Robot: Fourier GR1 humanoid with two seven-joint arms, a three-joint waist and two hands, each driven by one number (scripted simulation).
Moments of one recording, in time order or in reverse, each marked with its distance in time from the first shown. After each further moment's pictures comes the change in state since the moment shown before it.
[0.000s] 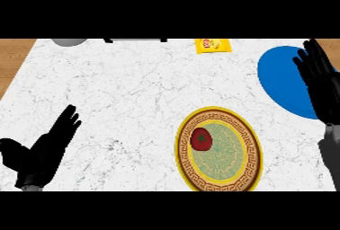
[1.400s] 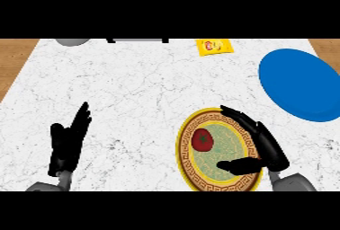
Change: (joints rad) left arm -0.112 -0.118 -0.056 0.181 -0.210 0.162 0.023; right arm 0.205 0.094 0.388 0.088 0.507 -0.058 -0.525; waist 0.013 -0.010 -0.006
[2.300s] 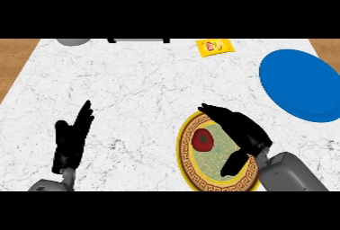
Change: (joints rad) left arm -0.016 -0.040 0.027 0.015 -0.046 -0.018 0.018; right arm -0.201 -0.046 0.156 -0.098 0.250 0.378 0.619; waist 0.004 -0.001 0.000
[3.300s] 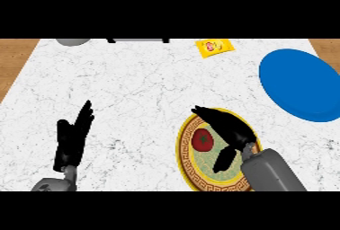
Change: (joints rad) left arm -0.002 -0.096 0.122 0.048 -0.105 -0.111 -0.020; right arm 0.002 0.191 -0.130 0.165 0.229 0.128 -0.102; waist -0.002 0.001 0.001
